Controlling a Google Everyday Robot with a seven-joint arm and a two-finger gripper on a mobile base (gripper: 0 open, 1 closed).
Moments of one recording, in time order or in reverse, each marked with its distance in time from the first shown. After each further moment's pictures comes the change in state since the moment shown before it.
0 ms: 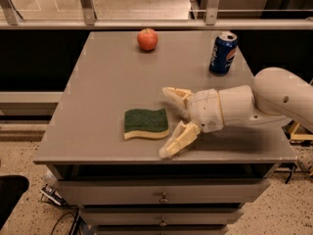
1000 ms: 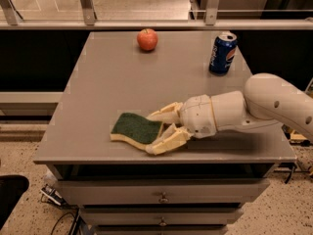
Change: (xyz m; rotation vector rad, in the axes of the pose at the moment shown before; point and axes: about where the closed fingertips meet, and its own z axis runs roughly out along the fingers) arm 0.007 0.014 0.019 -0.036 0.005 0.005
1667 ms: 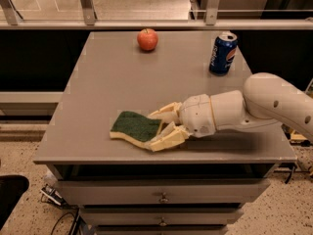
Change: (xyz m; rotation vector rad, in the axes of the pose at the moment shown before) arm 0.000 0.000 0.000 0.000 0.000 0.000
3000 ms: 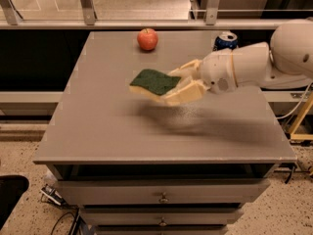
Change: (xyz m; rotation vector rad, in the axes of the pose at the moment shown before) arm -0.054 -0.081 -0.069 0.190 0.090 0.081
